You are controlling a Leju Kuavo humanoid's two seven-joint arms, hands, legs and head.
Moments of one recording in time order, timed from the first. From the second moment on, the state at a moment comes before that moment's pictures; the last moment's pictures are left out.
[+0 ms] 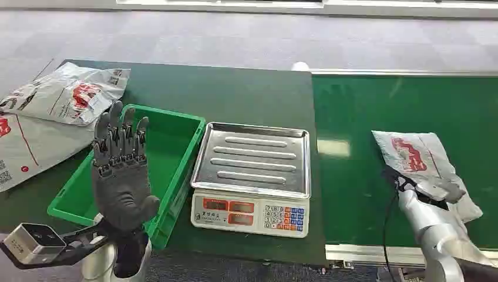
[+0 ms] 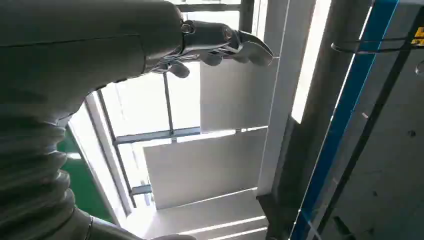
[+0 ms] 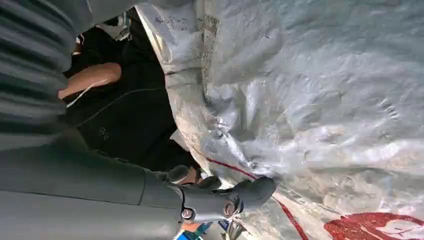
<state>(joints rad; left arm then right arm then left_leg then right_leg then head) -0.07 -0.25 -0.19 -1.76 0.12 -0.40 -0.70 -0.67 -0.33 -0.17 -0.34 1.57 0.09 0.50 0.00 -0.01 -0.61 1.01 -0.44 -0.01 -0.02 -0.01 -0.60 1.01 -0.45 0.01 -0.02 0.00</state>
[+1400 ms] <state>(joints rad) -0.05 -0.25 -0.17 -1.83 0.15 -0.39 -0.68 -0.45 -0.28 -0.05 -0.93 1.57 -0.12 0.58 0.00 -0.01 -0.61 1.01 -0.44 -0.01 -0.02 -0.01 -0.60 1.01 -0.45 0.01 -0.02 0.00</state>
